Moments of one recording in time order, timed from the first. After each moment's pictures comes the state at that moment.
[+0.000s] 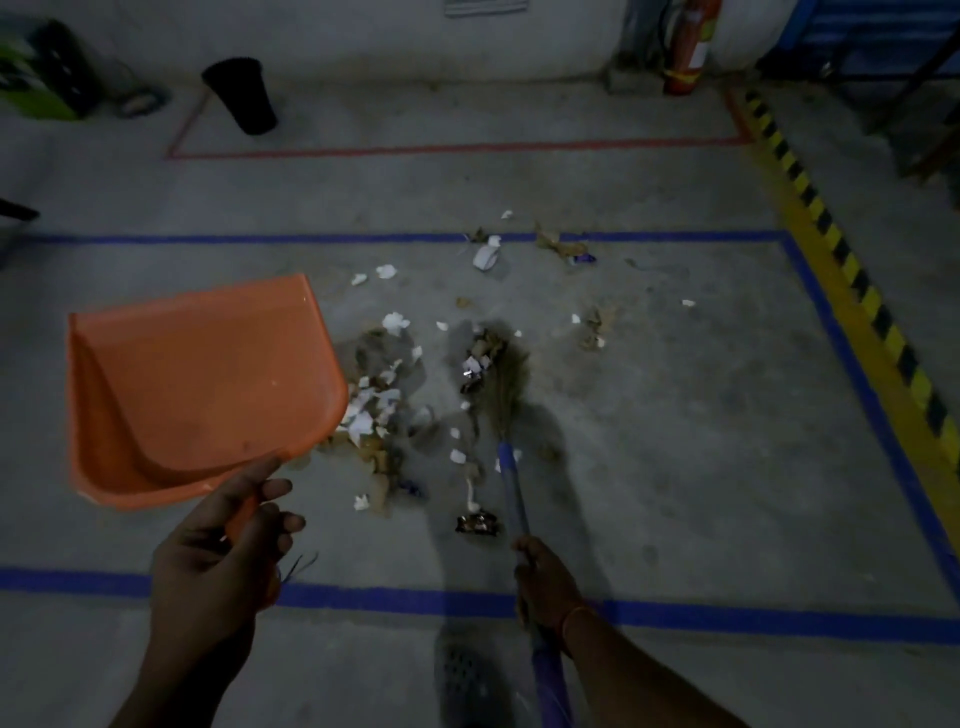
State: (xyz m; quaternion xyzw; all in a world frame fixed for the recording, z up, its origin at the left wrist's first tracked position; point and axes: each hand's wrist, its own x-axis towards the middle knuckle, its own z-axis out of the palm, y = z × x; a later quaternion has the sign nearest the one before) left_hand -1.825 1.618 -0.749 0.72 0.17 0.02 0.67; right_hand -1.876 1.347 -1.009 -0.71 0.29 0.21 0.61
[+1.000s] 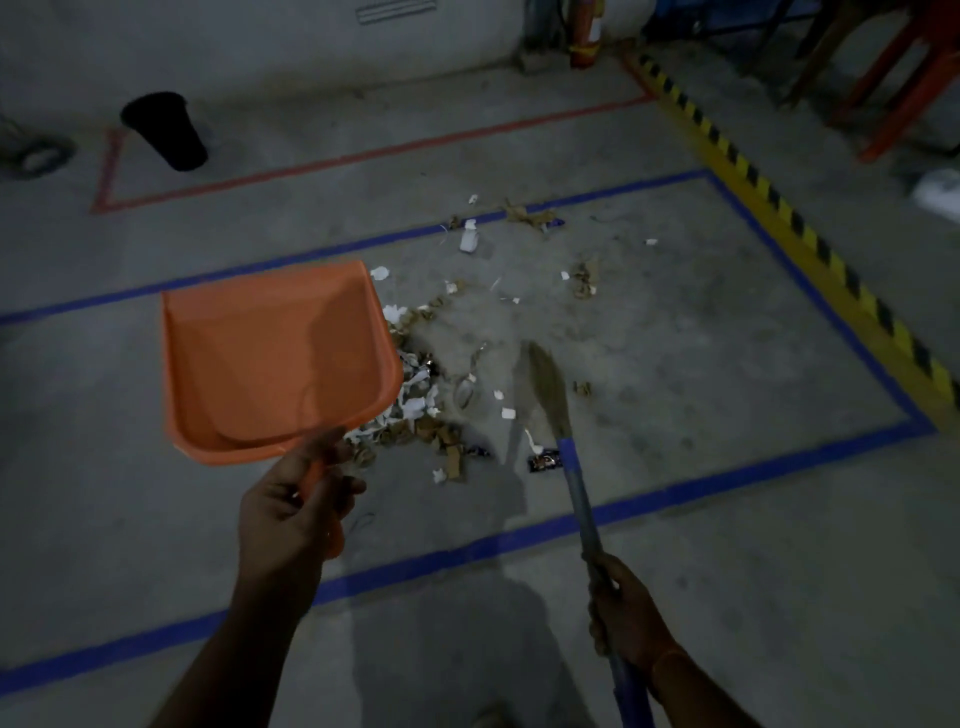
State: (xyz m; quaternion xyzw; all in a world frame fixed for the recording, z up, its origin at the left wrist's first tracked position) left_hand -1.788 1.858 -0.703 0.72 0.01 -0.10 0.68; right_hand -2.008 1.601 -0.907 -0.54 0.45 0.06 0.71
